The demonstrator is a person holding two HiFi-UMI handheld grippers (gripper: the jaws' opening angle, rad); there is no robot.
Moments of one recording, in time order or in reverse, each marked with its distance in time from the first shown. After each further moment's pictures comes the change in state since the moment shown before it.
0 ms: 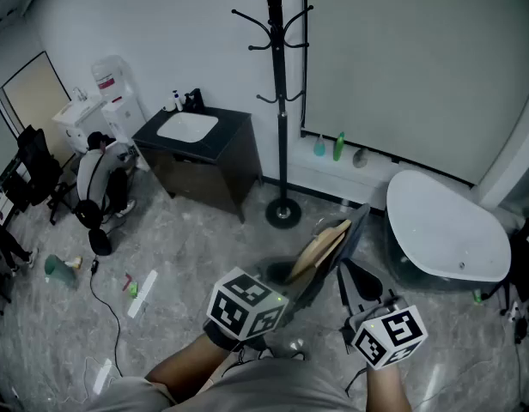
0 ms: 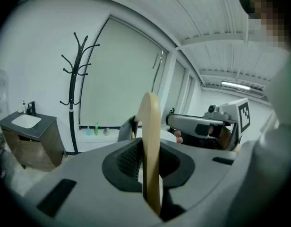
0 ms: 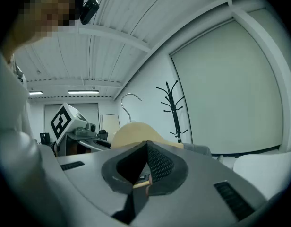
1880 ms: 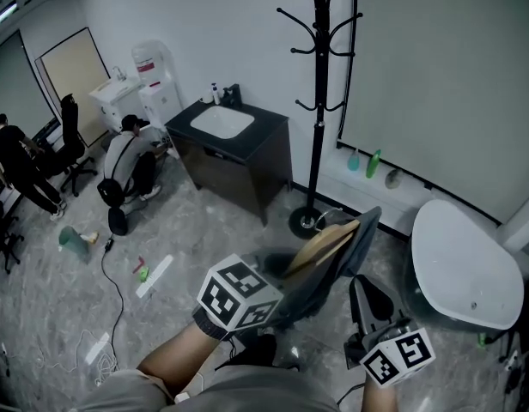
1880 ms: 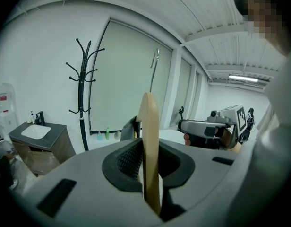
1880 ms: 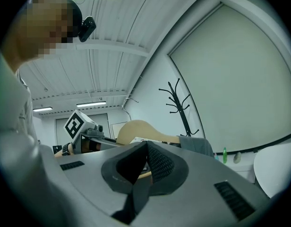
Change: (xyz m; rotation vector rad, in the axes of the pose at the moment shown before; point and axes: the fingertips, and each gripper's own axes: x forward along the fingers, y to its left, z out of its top) left arm 0.006 0.064 0.029 0.052 -0.001 0.097; right arm 0.034 -0.028 0.001 0.103 -0.072 0.145
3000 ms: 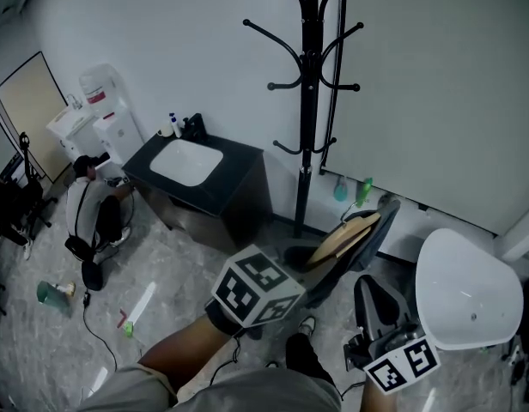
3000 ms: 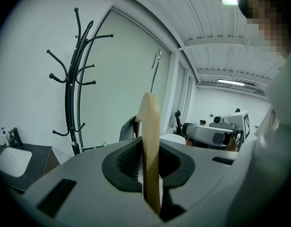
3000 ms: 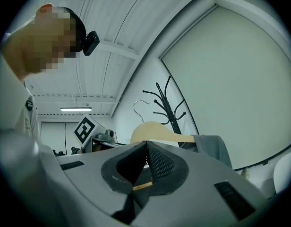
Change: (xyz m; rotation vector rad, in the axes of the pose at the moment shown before) left arm 0.150 0.248 0.136 0.067 -0.014 -0.195; right arm 0.259 -0.138 0.066 -0.008 -0.143 -0.101
